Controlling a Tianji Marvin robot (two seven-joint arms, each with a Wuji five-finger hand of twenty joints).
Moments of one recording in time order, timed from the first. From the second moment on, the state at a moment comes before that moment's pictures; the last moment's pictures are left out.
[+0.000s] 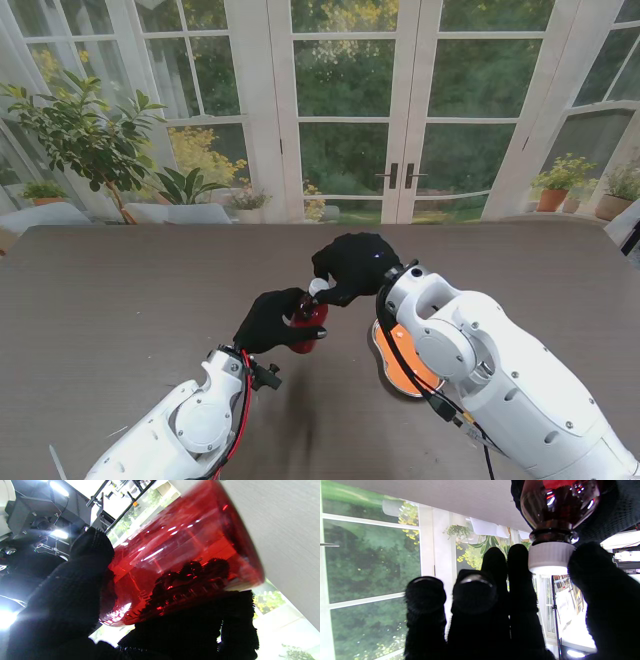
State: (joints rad) left arm 1.42 -1.24 -0.98 -1.29 0.34 -0.53 0.40; right arm -1.24 -1.07 0.97 -1.74 -0.89 -0.11 0.11; left_hand 0.76 -0.76 0.59 -0.24 0.87 0.41 0.56 0.44 1.22 0.36 0.23 0.62 0.96 0.41 0.58 0.46 0.47 0.45 1.18 0.55; right_hand 0.31 -0.77 1.12 -0.35 0.91 -0.09 0.85 0.26 1.12 -0.03 0.75 0.80 1.27 -0.09 1.25 0.78 0.84 0.15 1.45 0.85
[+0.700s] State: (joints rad) left arm 1.42 -1.24 -0.98 -1.29 0.35 -0.53 0.40; right arm -1.24 -1.07 0.97 -1.73 -0.86 -0.16 0.14; left_hand 0.76 -0.76 0.59 -0.24 0.87 0.41 0.56 0.45 1.22 0.36 0.23 0.62 0.96 0.41 0.58 0.46 0.47 0.45 1.18 0.55; right_hand 0.36 -0.83 1.23 -0.25 0.83 -0.09 0.72 0.37 1.09 -0.04 0.75 0.82 1.27 -0.10 1.21 0.78 0.84 0.15 1.45 0.85
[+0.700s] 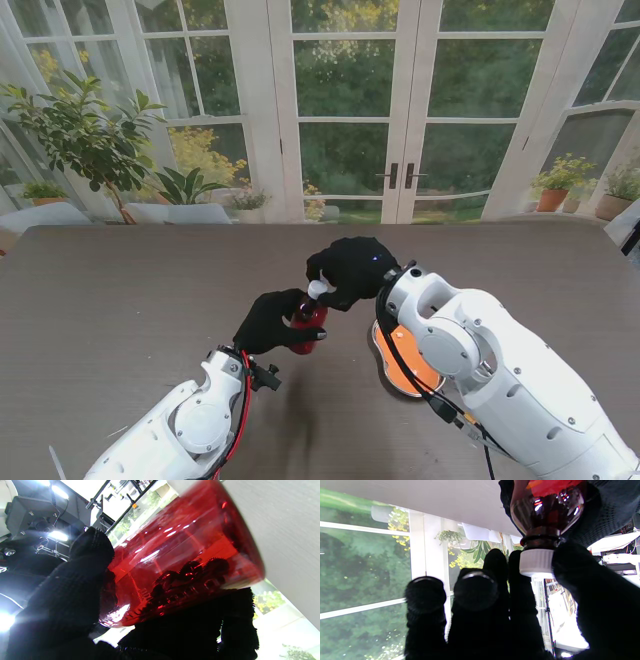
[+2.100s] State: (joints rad) left arm 1.41 -1.24 -0.97 -1.29 0.34 -0.53 0.39; right arm -1.23 -1.08 0.97 -1.67 -0.87 -0.22 0.06; left_hand 0.76 -0.76 0.59 -0.24 0.87 0.42 0.56 0.45 1.22 0.36 0.24 0.63 0.96 0.41 0.58 0.47 0.47 0.45 1.18 0.55; right_hand 0.35 -0.80 1.20 -0.35 0.82 -0.09 0.96 0.27 1.18 -0.07 0.80 0.85 1.28 -0.10 1.32 0.81 0.90 0.15 1.47 0.85
